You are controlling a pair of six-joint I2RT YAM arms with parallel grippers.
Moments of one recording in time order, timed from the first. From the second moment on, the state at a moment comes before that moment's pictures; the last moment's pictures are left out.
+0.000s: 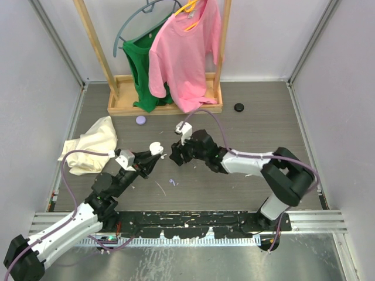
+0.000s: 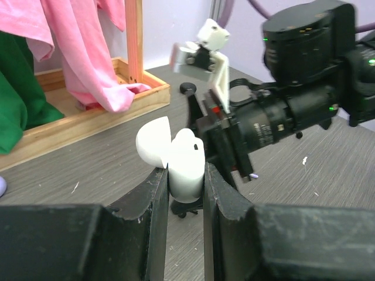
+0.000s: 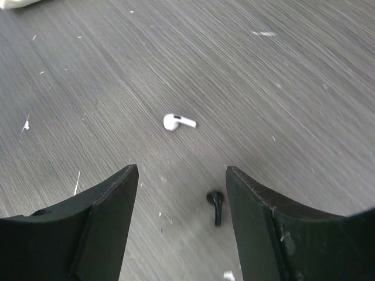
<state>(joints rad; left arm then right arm) -0.73 0.49 0.11 0.60 0.01 -0.11 0.84 1.56 0.76 0.35 -0.10 0.15</state>
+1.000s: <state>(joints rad) -0.73 0.52 0.10 0.61 0.02 -0.12 0.82 2.05 1.21 0.20 -0.36 -0.06</state>
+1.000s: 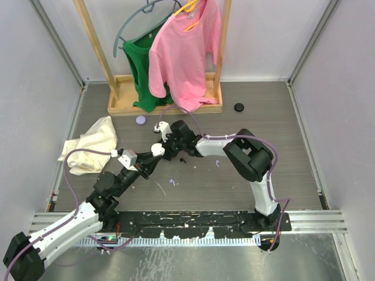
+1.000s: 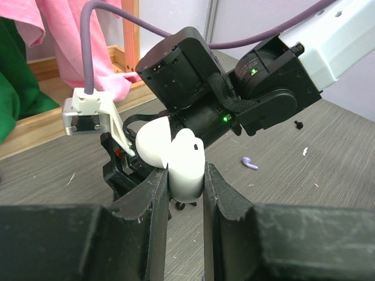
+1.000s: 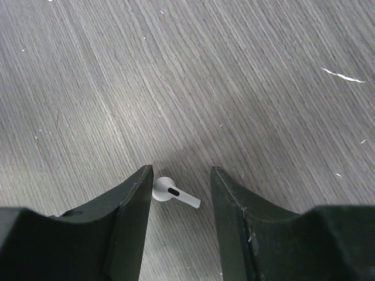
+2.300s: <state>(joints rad) -0.73 0.52 0.09 0.62 0.03 -0.12 0.86 2.03 1.26 0.03 -0.15 -0.08</state>
